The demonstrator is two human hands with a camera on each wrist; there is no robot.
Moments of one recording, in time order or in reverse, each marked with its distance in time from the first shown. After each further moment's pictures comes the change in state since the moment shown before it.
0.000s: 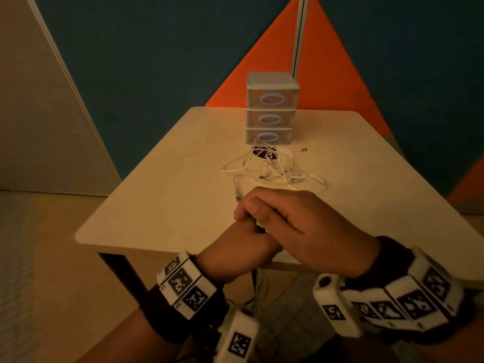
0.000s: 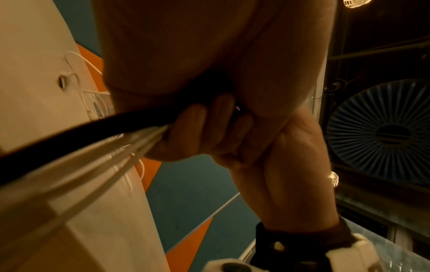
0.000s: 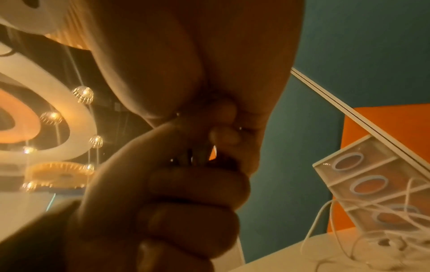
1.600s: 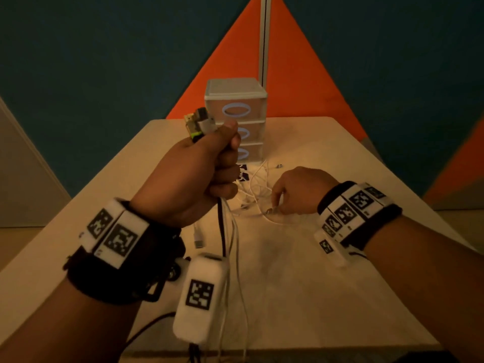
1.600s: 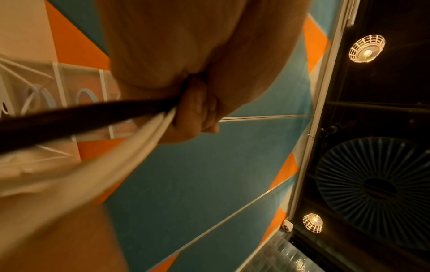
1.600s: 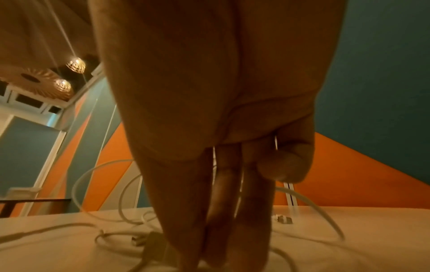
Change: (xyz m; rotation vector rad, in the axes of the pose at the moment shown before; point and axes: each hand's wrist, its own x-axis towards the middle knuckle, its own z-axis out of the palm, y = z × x) left_hand 0.149 0.051 -0.063 -0.529 0.059 0.097; right_hand 0.094 0.195 -0.072 -0.699 -0.304 0.578
